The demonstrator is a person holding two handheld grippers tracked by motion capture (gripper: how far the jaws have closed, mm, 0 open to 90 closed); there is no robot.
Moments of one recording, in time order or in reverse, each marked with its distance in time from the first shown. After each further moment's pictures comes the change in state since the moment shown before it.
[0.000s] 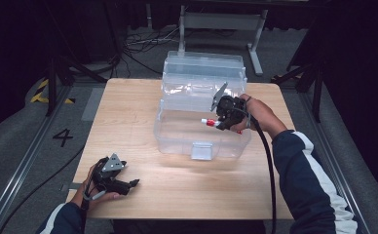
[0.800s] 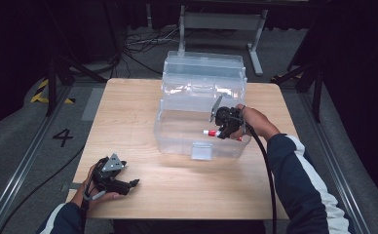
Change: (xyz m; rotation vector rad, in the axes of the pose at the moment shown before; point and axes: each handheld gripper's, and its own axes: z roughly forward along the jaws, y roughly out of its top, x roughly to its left) left arm 0.000 0.000 0.000 0.000 0.000 0.000; right arm -0.006 -0.018 0.056 0.092 0.068 -0.022
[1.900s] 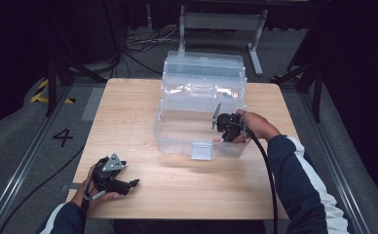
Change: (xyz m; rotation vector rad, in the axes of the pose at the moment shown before) left arm 0.000 0.000 0.000 0.000 -0.001 0.000; right arm 0.001 -0.011 0.023 0.076 0.053 -0.037
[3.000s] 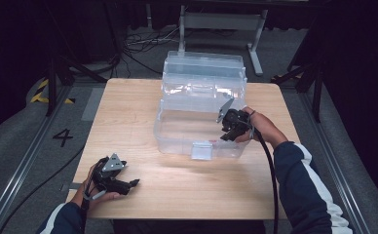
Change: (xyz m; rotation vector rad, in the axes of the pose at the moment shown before) left arm 0.000 0.000 0.000 0.000 -0.002 0.000; right arm 0.008 -0.015 -0.025 -0.207 -0.100 0.091
